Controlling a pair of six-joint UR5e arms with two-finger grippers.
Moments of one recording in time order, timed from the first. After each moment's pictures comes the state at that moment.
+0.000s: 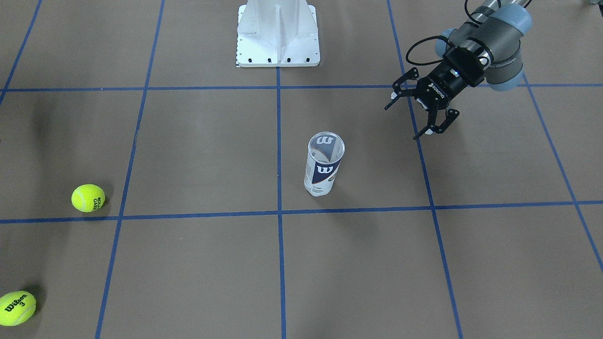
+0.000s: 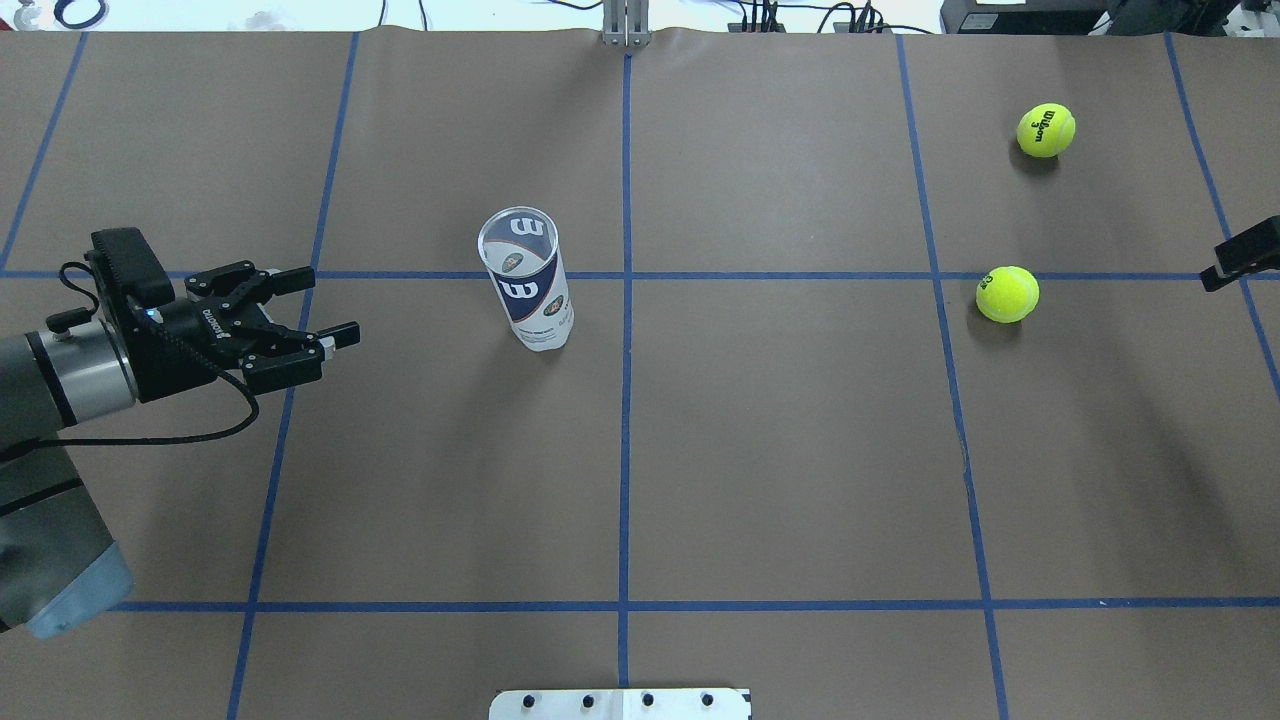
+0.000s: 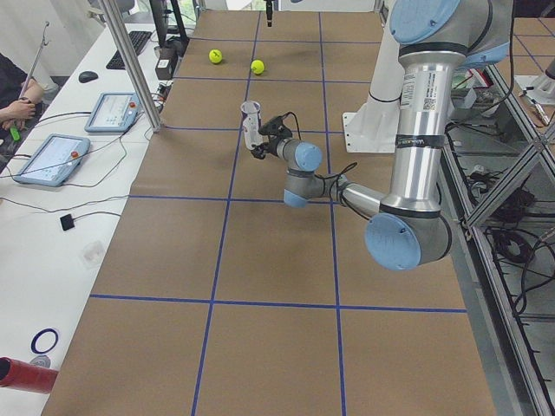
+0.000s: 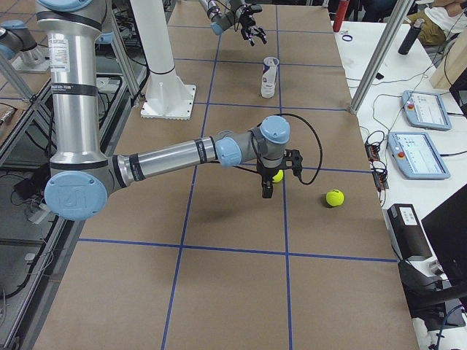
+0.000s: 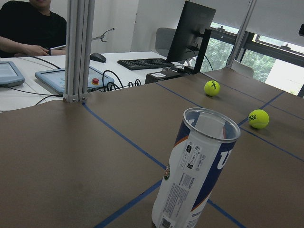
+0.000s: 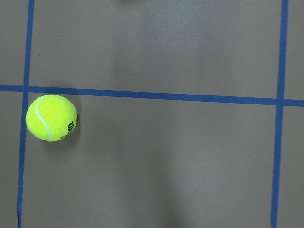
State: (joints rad) left arm -0.63 -1.64 -1.68 -3.15 -1.63 -0.68; right arm 1.24 -1.55 1.82 -1.48 2.33 0.43
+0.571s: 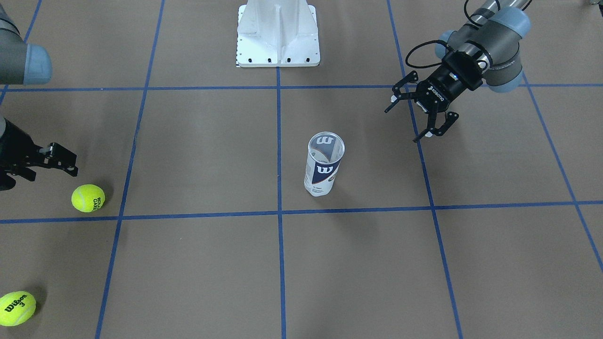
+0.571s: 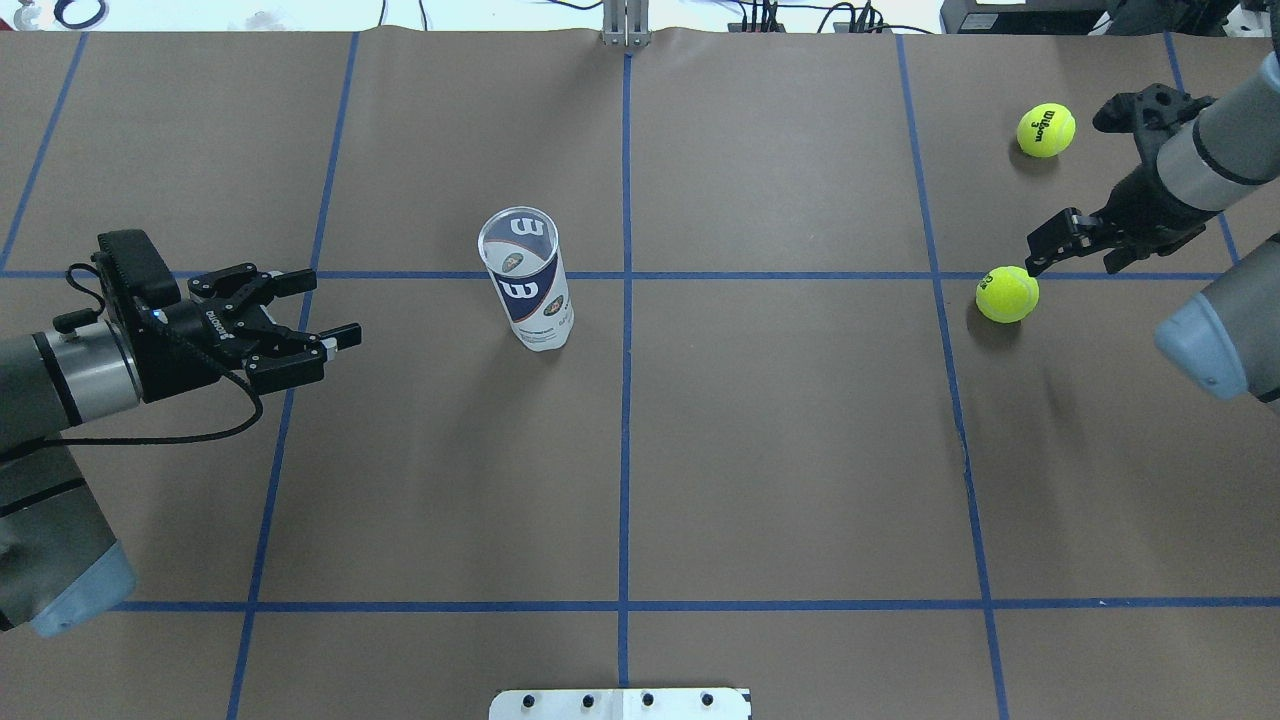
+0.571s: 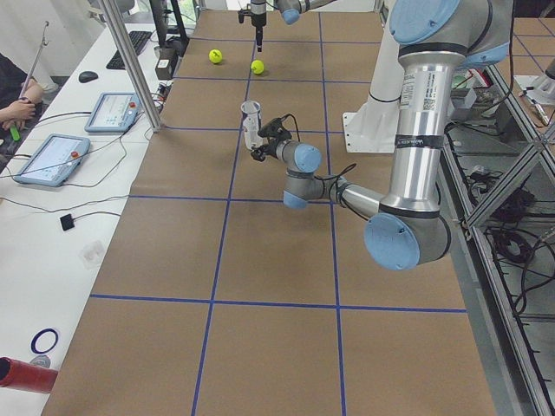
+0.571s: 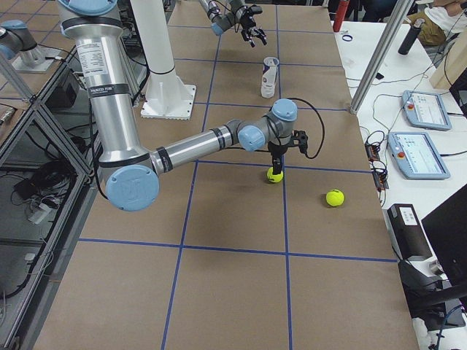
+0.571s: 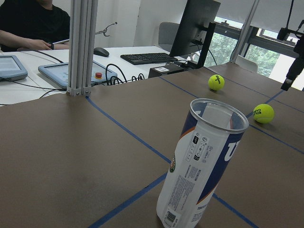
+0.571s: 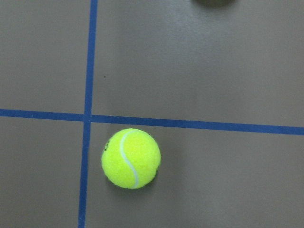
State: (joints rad) left arm -0.63 -1.65 -1.67 -3.15 -1.63 -0.68; right arm 1.05 -1.35 1.69 -1.39 2.24 0.64
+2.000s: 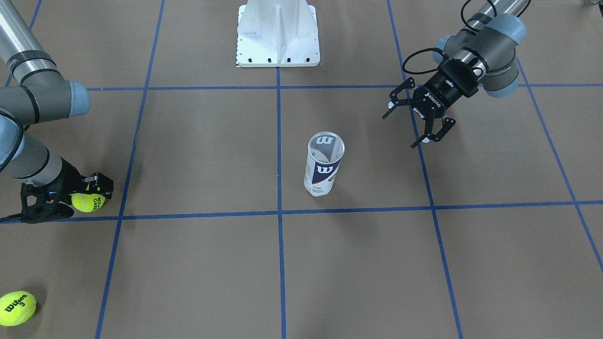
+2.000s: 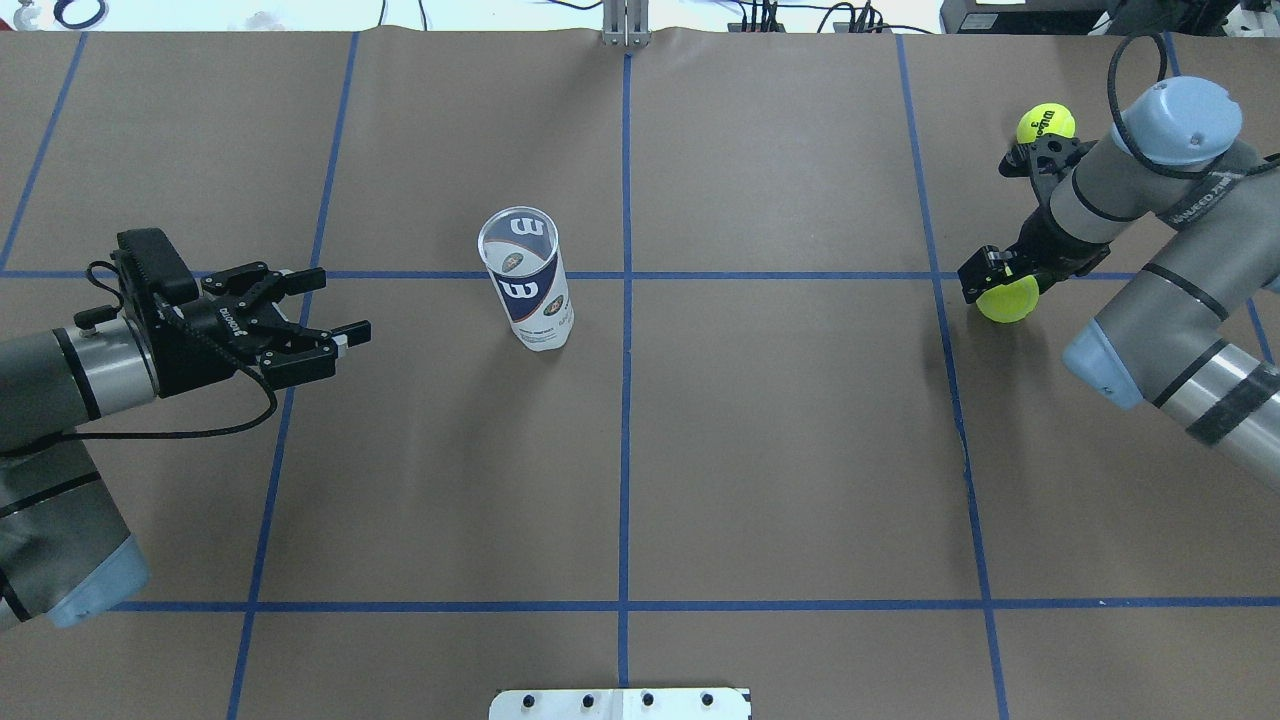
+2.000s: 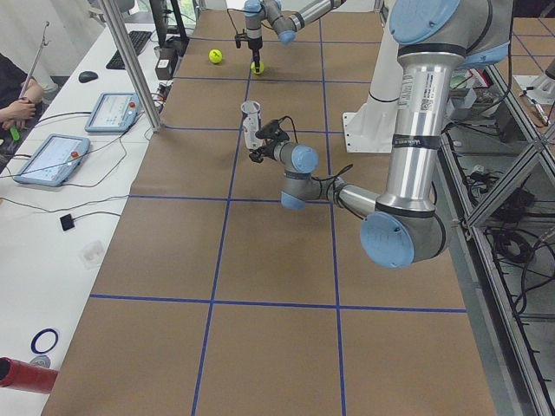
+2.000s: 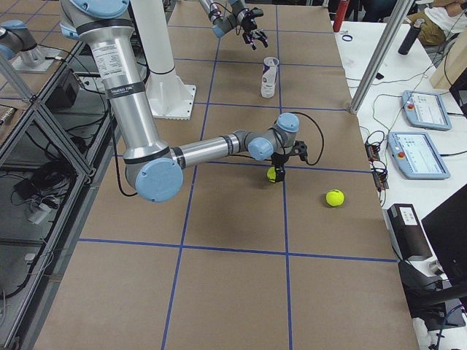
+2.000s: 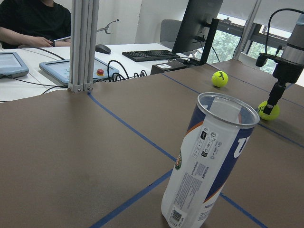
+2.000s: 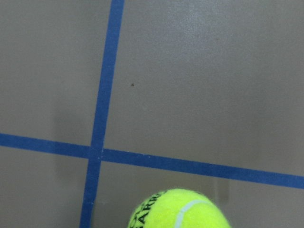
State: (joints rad) left arm -0.63 -1.67 -1.63 -3.16 -1.63 -0.67; right arm 0.95 -1.27 1.47 -1.27 2.18 0.64
